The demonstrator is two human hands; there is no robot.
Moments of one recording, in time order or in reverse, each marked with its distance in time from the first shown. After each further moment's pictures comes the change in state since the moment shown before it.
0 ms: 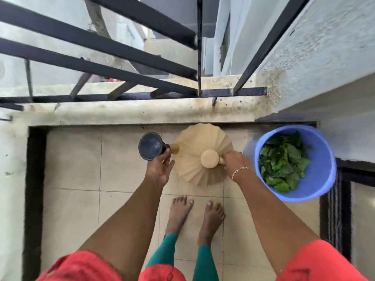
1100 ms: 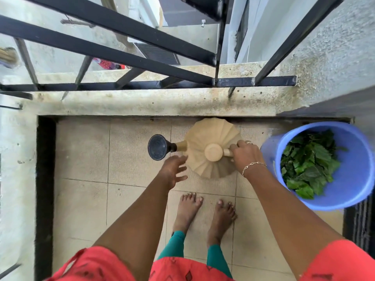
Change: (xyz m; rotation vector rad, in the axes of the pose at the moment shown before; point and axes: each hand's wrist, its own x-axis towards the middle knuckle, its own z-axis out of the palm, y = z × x) left_hand 0.015 -0.016 -0.016 0.557 0.004 -0.138; right_hand 0.033 -0.001 0.025 -0.138 0.240 -0.168
